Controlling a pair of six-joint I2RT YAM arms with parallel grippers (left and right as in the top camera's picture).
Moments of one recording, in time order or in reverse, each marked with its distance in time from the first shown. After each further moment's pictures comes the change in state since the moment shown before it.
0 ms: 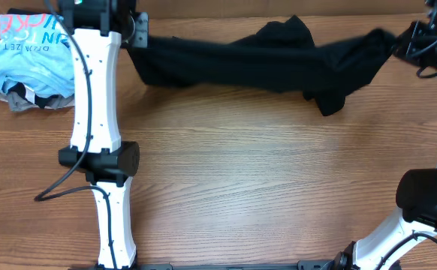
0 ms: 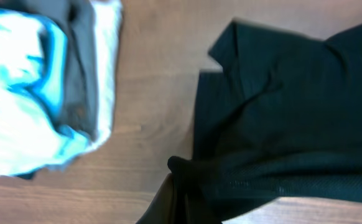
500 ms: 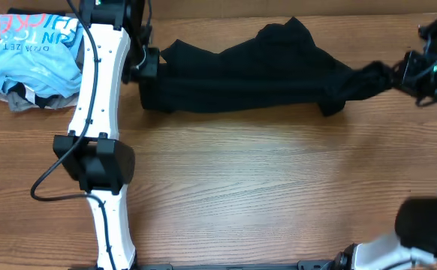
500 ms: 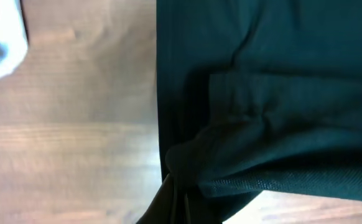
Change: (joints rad) left arm 0.006 -0.138 -0.521 0.001 0.127 -0.045; right arm -0.001 -0.256 -0.351 0.012 0.133 0.038
